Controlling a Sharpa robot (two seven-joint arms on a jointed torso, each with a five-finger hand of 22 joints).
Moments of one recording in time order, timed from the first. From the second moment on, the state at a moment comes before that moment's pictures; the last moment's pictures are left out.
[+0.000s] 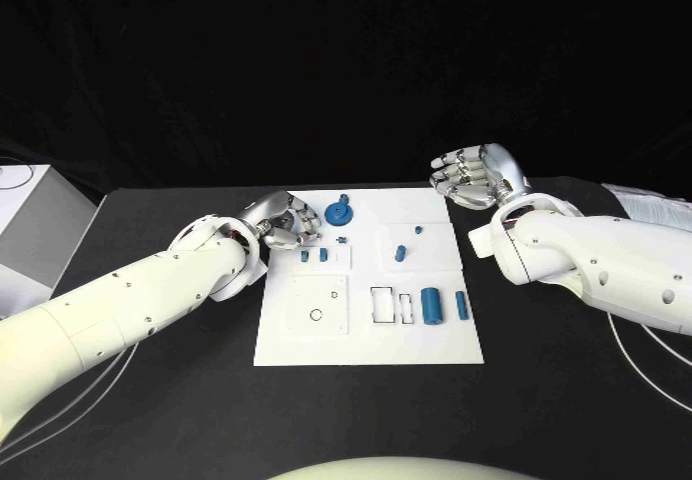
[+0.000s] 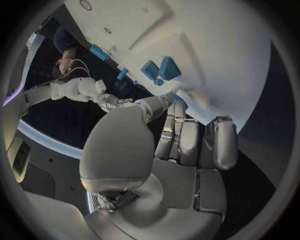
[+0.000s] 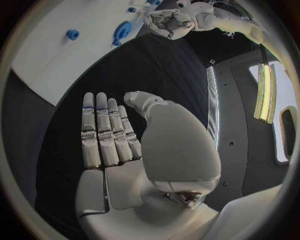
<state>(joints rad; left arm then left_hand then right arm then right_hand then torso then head) 1.05 -0.62 0.17 1.14 -1.25 -0.30 0.15 1.35 -0.23 0.69 0.02 0.05 0.97 0.14 0.17 0.42 0.82 0.08 0.84 0.23 1.29 0.02 1.50 1.04 0.05 1.42 0.11 1.40 1.31 1.29 -0.81 -0.12 1.42 -0.63 -0.75 0.21 1.38 -0.22 0.52 0.09 0.44 0.93 0.22 0.14 0.35 1.10 0.16 0.12 0.06 1.14 0.11 0.09 0.35 0.18 1.05 0.21 0.08 0.16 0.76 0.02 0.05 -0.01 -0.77</state>
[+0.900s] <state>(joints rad) 1.10 -0.58 0.20 1.24 -1.44 -0.12 0.08 1.37 -0.23 0.64 0.01 0.05 0.98 0.13 0.18 0.43 0.84 0.09 0.73 0.18 1.17 0.03 1.44 0.87 0.08 1.33 0.13 1.30 1.27 1.29 -0.81 -0.12 1.42 -0.63 -0.75 0.21 1.38 -0.22 0.52 0.09 0.44 0.93 0.22 0.14 0.35 1.10 0.16 0.12 0.06 1.14 0.11 0.09 0.35 0.18 1.05 0.21 0.08 0.16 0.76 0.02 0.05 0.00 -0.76</state>
